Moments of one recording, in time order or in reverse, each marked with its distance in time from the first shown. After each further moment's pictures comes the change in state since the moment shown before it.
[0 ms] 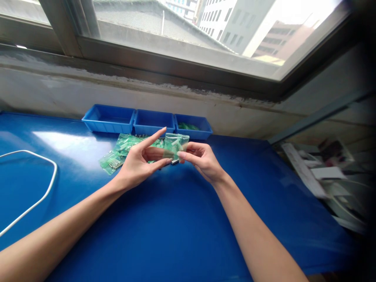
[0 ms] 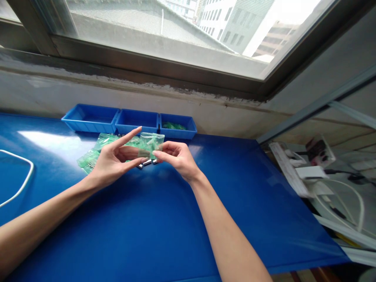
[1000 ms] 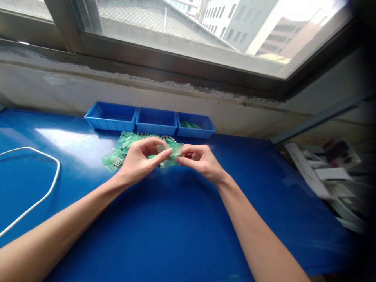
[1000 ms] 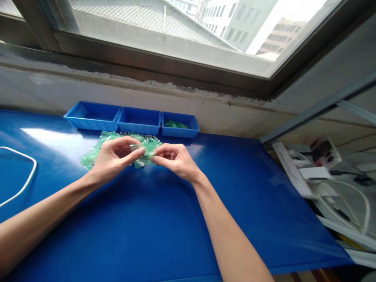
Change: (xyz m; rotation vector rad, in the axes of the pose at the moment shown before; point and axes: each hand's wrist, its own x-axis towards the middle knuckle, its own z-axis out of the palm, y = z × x) left_hand 0.003 0.008 0.003 0.090 0.123 0.042; right_hand -0.002 -0.001 0.004 -0.056 -0.115 0.028
